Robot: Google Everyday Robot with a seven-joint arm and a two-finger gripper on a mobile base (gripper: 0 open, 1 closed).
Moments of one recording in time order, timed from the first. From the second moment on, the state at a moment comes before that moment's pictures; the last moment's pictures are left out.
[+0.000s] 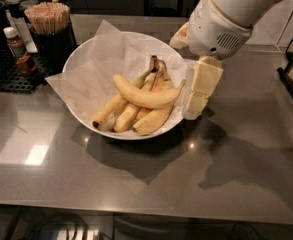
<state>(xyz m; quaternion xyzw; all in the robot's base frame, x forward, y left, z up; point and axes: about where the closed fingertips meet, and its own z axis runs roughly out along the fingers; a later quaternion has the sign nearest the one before) 0.482 -0.062 0.956 -0.72 0.67 0.09 0.19</state>
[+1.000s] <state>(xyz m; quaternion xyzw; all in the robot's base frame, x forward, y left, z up) 0.479 -0.039 0.915 -0.71 0.67 0.10 0.16</state>
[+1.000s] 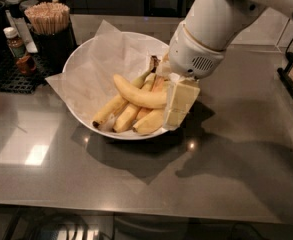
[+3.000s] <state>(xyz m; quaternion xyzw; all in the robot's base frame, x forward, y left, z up) 0.503 -0.045 0.907 -0.69 0.71 0.04 0.14</state>
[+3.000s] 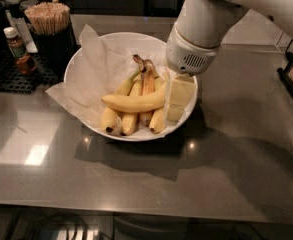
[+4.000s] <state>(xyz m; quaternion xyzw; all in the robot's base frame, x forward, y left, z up) 0.504 -0.008 0.957 -0.73 0.67 -0.02 0.16</state>
